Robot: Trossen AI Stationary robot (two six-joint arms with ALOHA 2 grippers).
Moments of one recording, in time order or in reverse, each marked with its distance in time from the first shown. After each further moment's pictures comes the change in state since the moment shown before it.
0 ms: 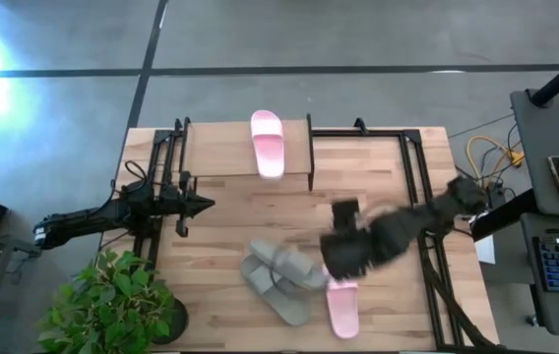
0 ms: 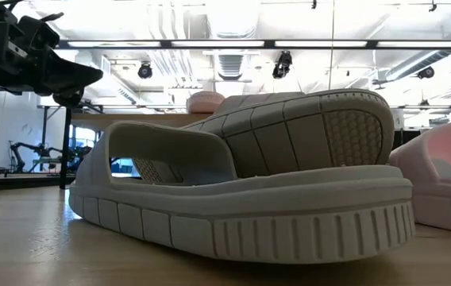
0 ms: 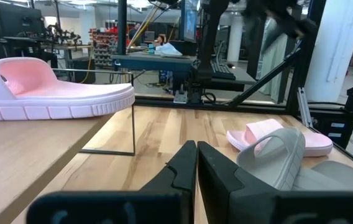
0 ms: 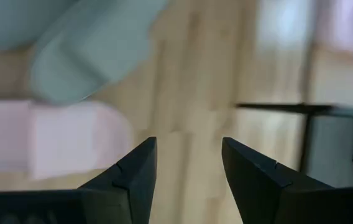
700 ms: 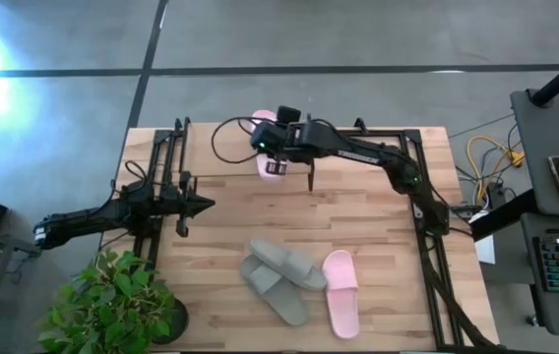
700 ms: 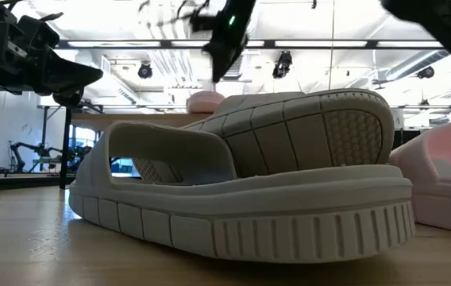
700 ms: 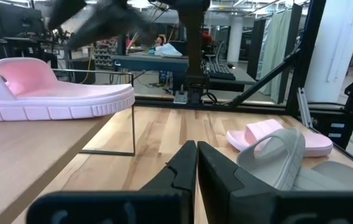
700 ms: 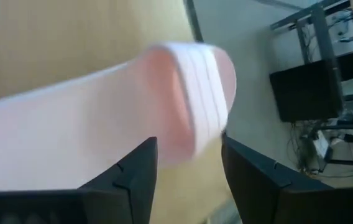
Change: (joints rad) left arm 0.000 -0.001 0.000 0.000 0.000 0.000; right arm -0.685 0.406 0.486 0.345 0.147 -0.507
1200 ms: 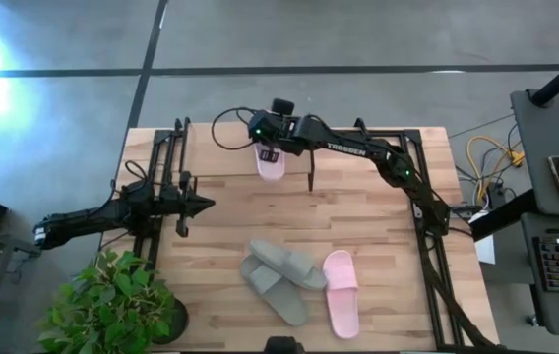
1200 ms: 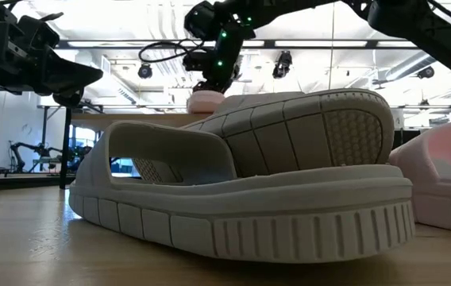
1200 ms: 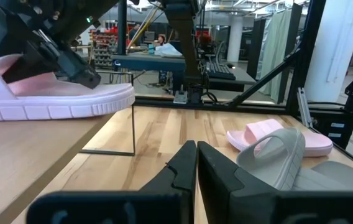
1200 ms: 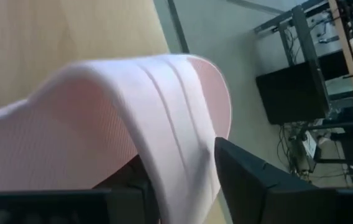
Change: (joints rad) left arm 0.000 0.001 0.000 0.000 0.000 0.000; right arm -0.133 0.094 -0.099 0.326 0.001 -0.138
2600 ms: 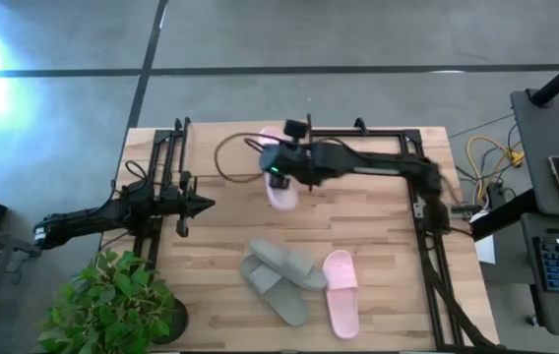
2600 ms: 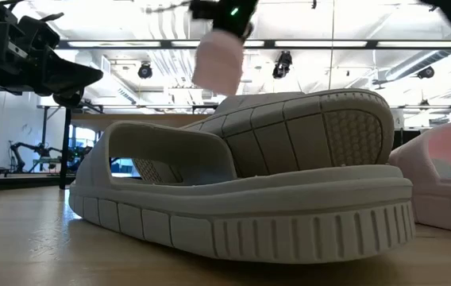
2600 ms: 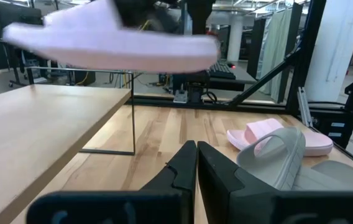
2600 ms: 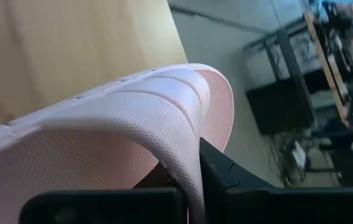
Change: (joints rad) left arm 0.000 0.003 0.000 0.000 0.000 0.000; right arm 0.217 -0.210 -0.157 -0.087 0.138 0.152
